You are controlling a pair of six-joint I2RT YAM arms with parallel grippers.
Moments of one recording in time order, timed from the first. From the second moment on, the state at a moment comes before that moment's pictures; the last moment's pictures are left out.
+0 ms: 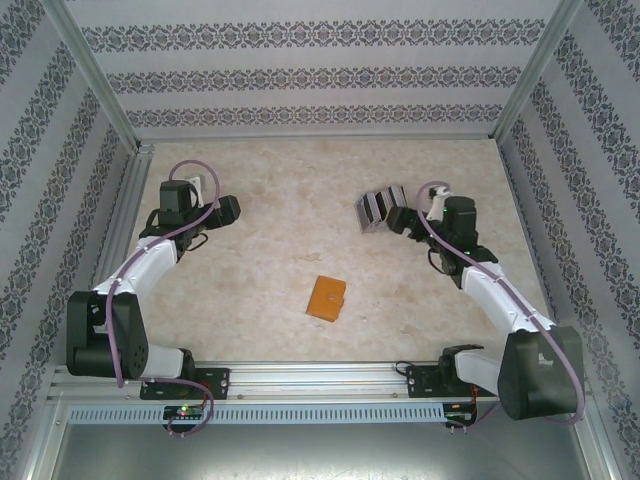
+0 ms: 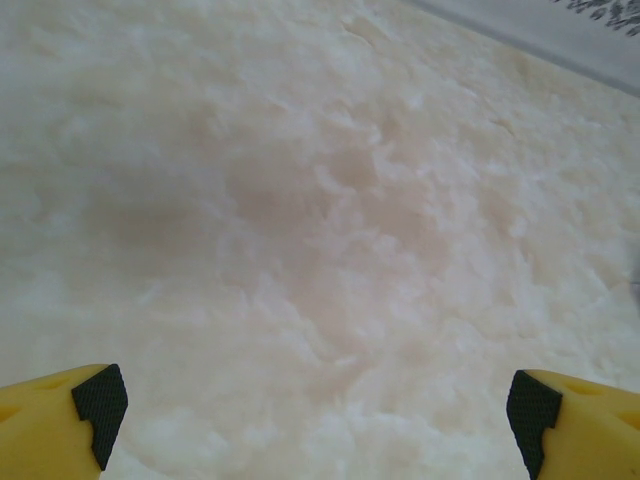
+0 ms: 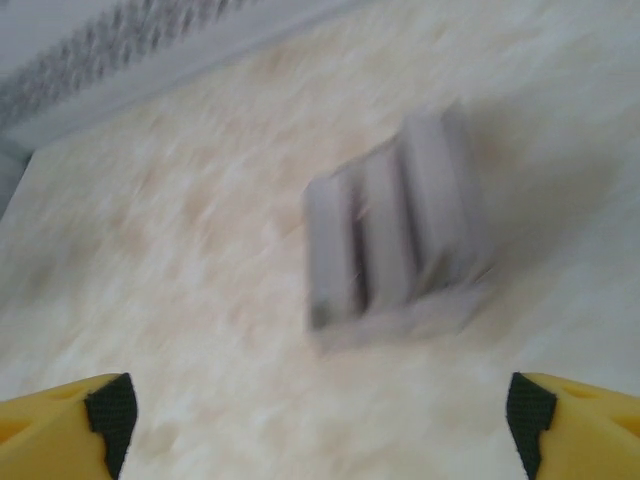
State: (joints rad) left arm 0.01 1.38 0.84 -0.14 0.22 -0.34; right arm 0.12 1.17 0.66 -0.06 -0.34 0.44
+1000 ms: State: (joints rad) left arm -0.13 1.38 0.79 -0.11 0.19 -0.55; right arm 0.88 1.70 1.10 -0.79 -0.10 0.31
